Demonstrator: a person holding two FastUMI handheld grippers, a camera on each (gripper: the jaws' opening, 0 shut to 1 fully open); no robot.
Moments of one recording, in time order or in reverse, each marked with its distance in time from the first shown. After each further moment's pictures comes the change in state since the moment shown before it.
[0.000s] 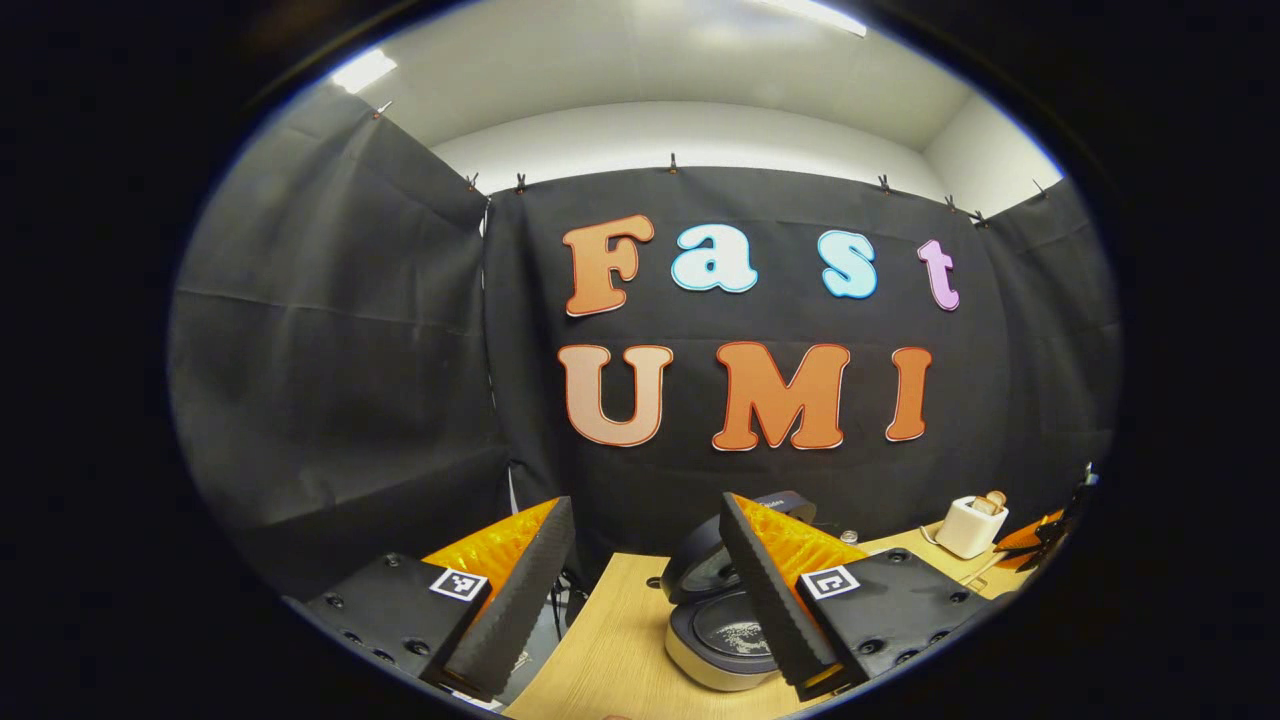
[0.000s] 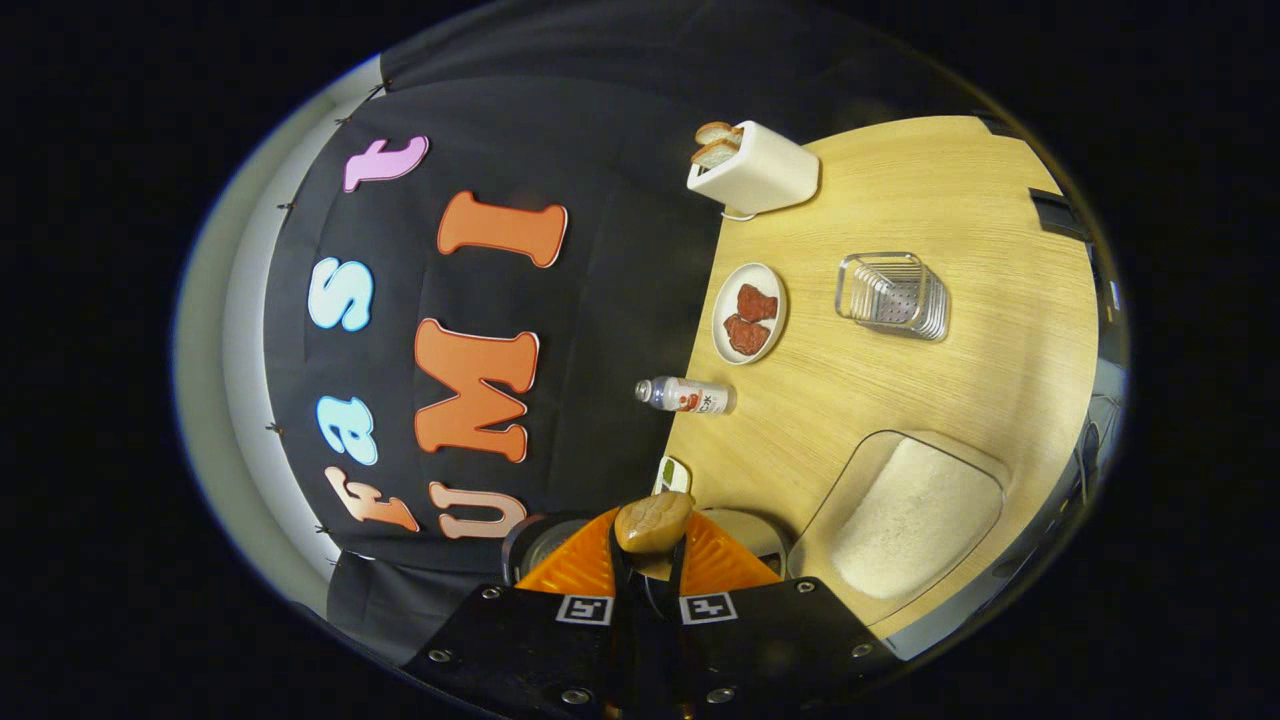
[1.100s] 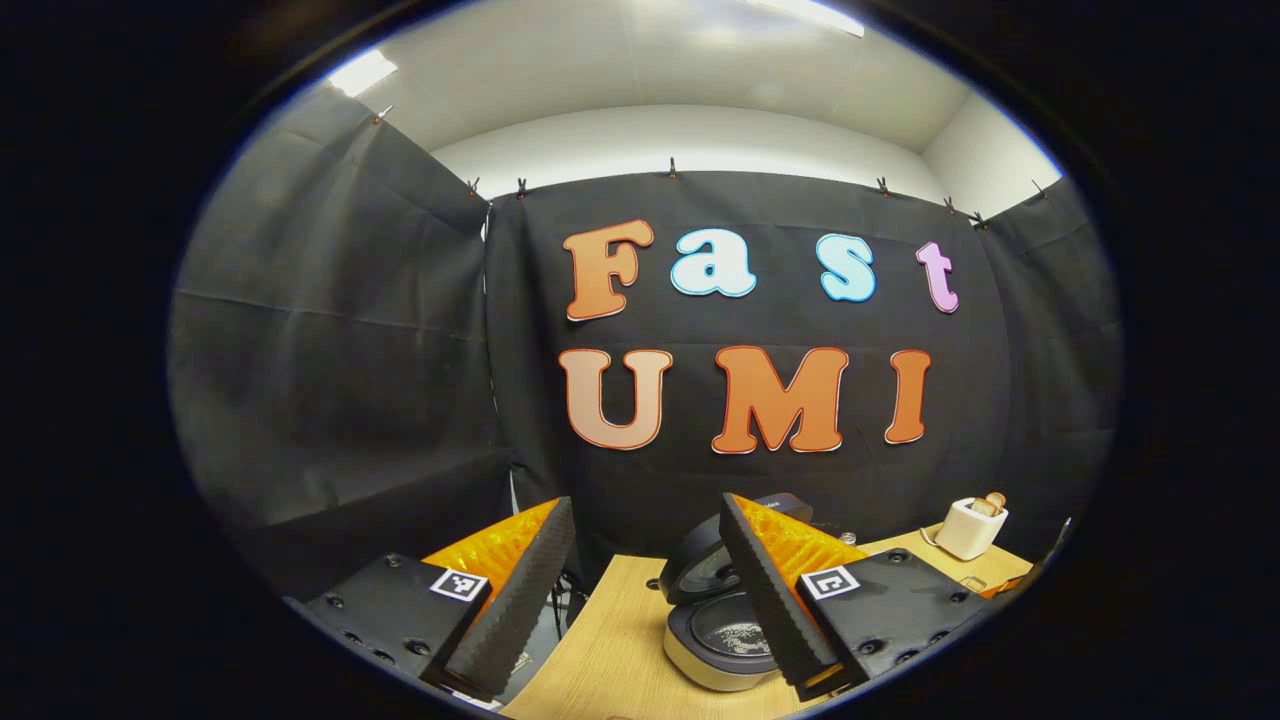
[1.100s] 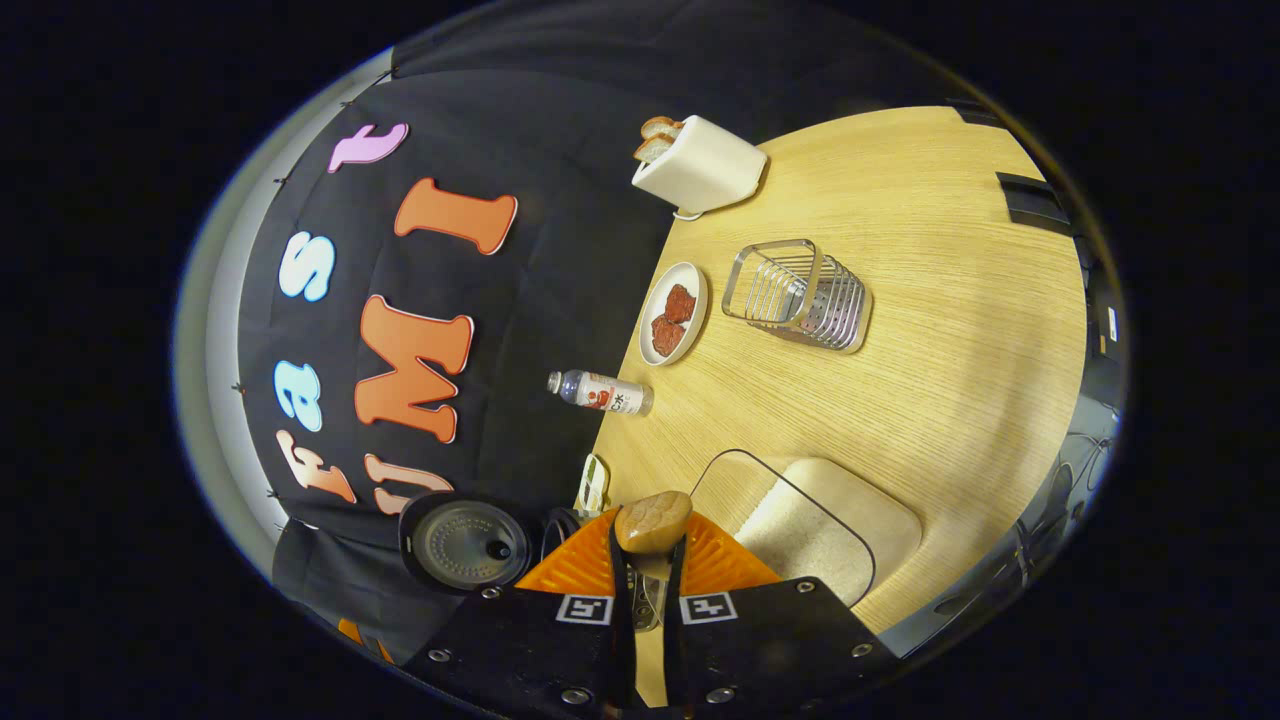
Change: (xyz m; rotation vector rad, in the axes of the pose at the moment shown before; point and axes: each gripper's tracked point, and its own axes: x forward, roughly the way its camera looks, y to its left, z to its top) left arm -0.008 -0.002 0.005 0.001 -0.015 0.012; right arm -0.009 -0.132 0.000 -0.081 -0.036 -0.096
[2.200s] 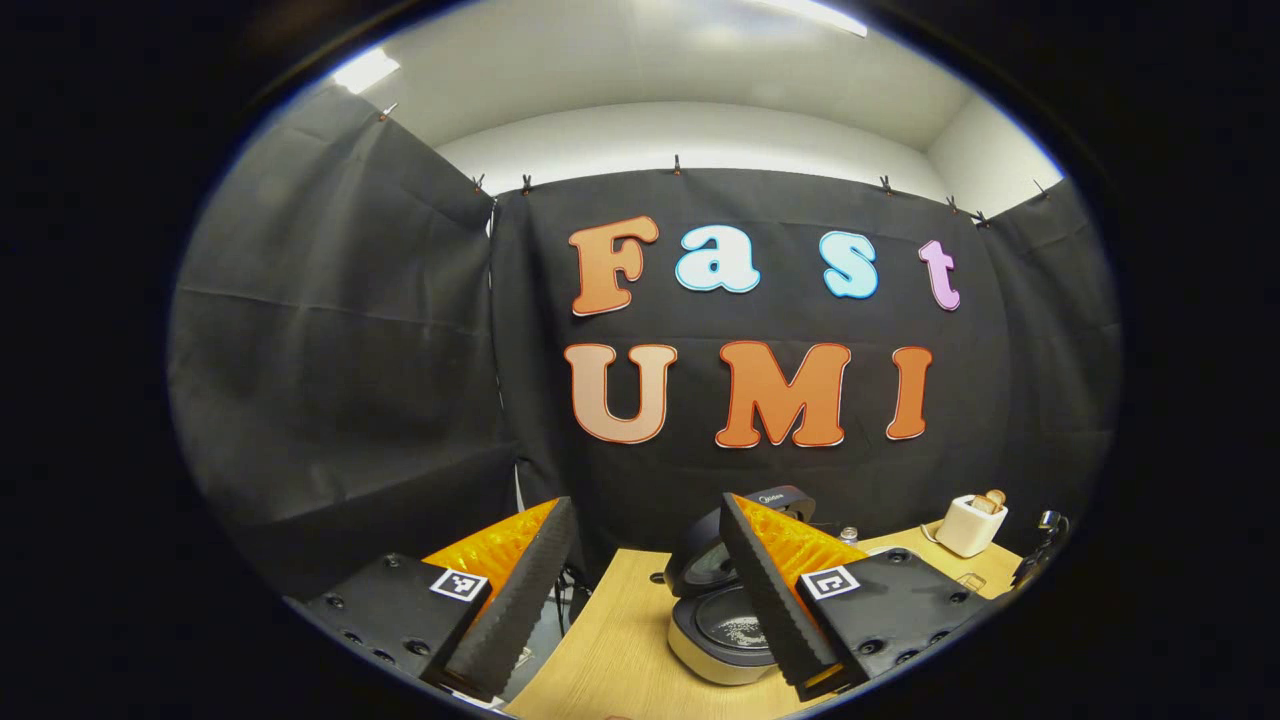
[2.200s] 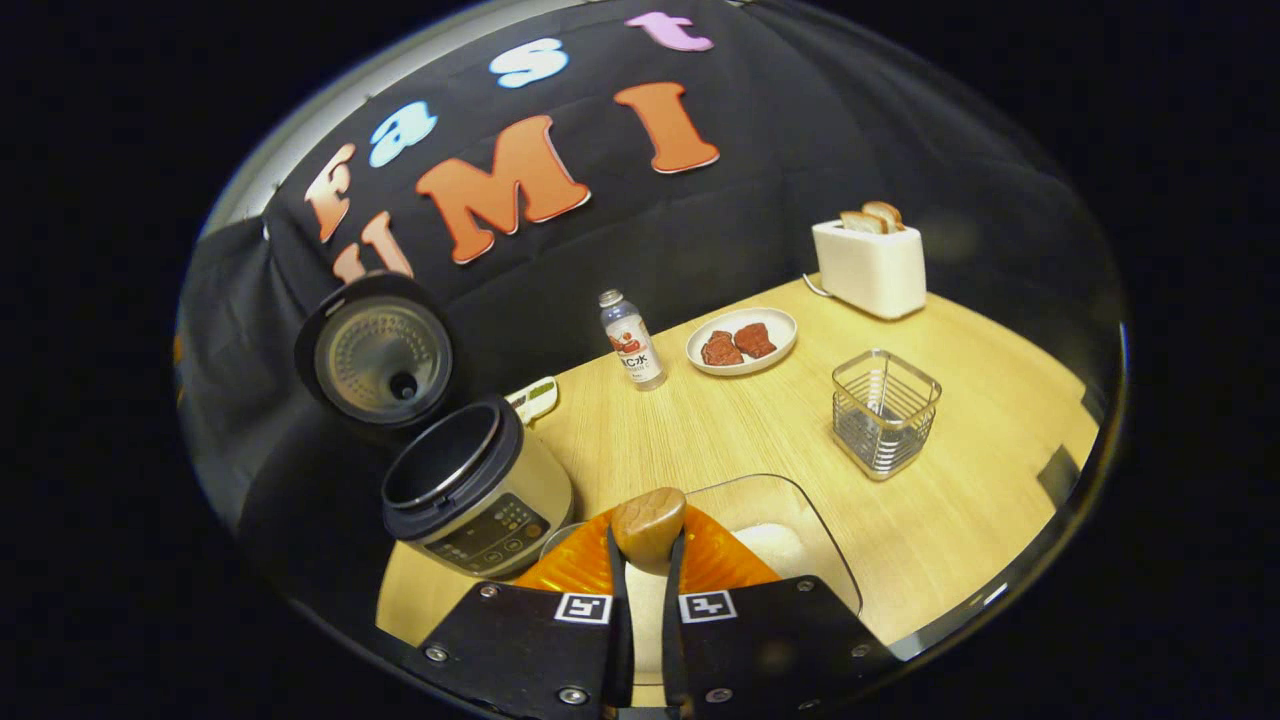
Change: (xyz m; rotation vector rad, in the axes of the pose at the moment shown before) left arm -0.008 0.006 -0.006 -0.007 0.019 0.001; right arm 0.018 0.011 -0.038 -0.765 -0.021 -0.088
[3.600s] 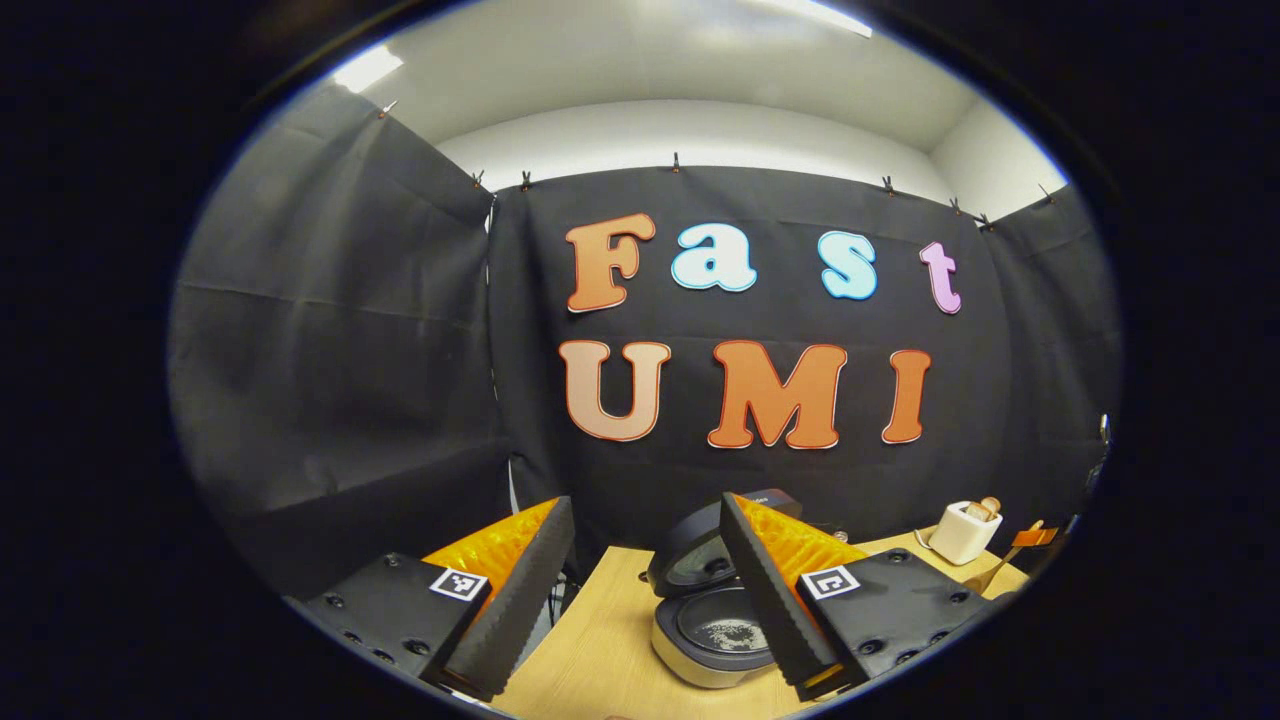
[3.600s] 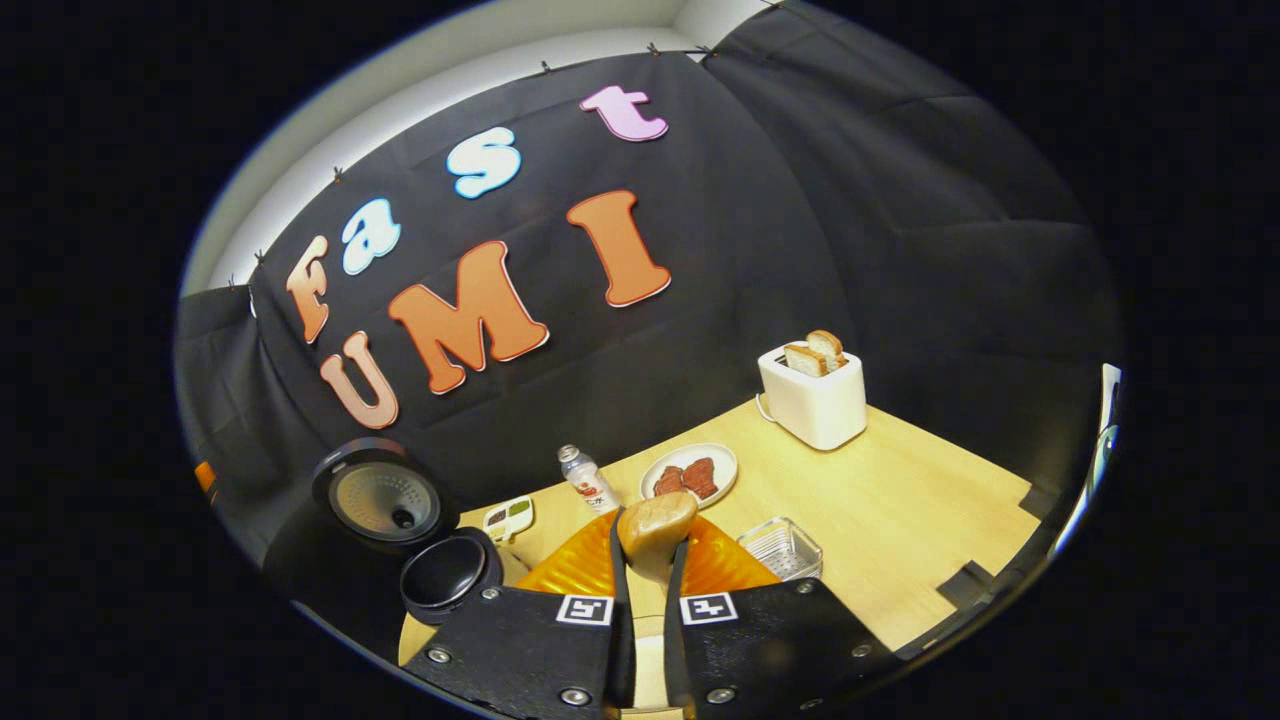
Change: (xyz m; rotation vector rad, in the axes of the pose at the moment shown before) left arm 0.005 -0.016 0.003 -0.021 0.013 -0.012; right arm -0.063 -0.026 0.156 -0.035 -0.257 -0.053
